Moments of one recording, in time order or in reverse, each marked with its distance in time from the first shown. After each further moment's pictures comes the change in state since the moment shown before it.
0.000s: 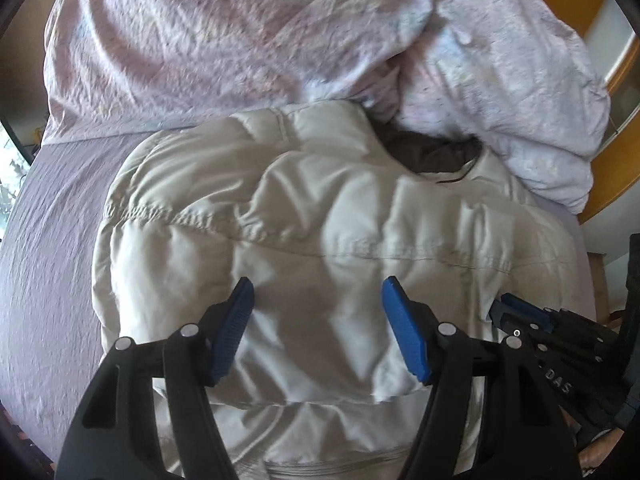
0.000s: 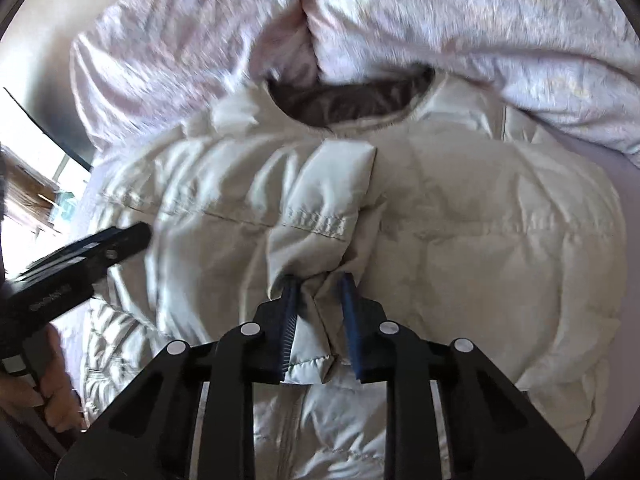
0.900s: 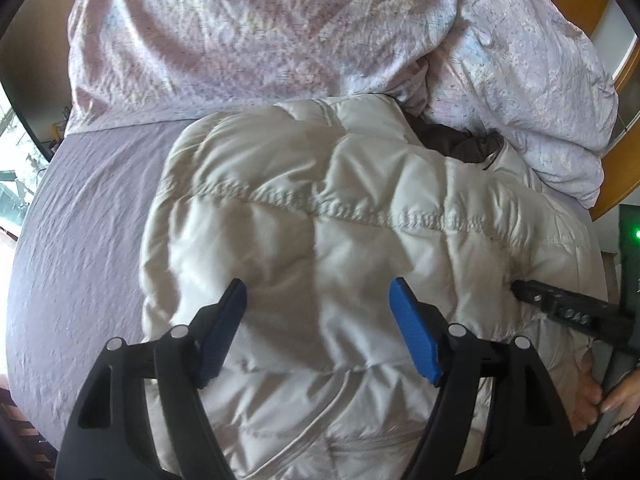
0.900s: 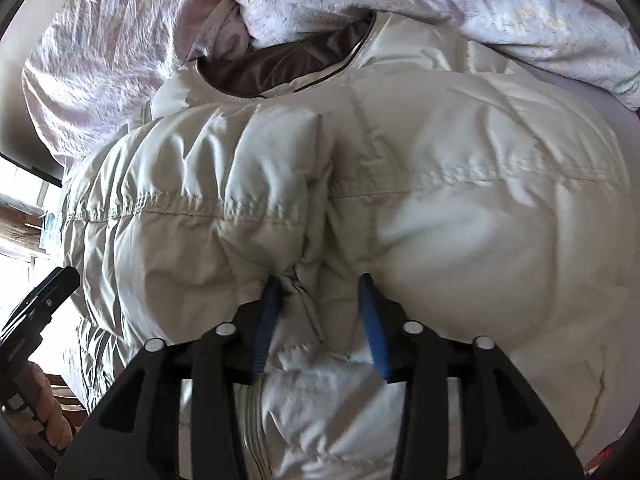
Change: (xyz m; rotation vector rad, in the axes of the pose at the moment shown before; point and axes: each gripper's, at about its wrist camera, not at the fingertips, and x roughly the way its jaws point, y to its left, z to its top) left arm -0.018 0.037 -0.020 0.004 -0.005 0.050; right arm 0.015 -0.037 0.005 0.138 0.100 -0.032
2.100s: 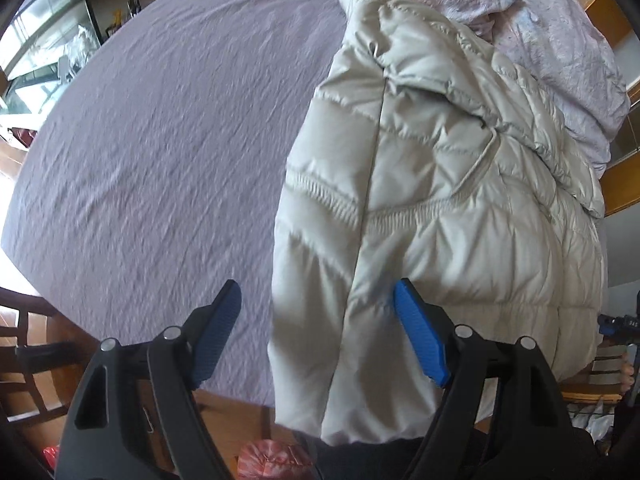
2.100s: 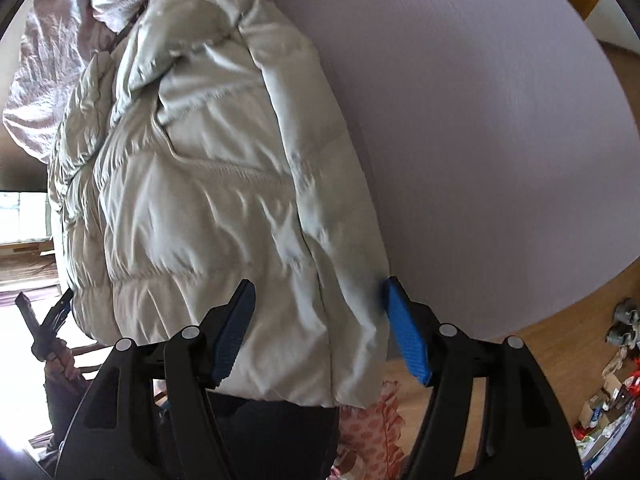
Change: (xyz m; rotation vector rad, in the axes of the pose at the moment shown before) left arm -0.047 0.121 -0.179 -0.162 0.164 -0.018; right arm -0.083 -0.220 -0.187 0.257 0.234 0.069
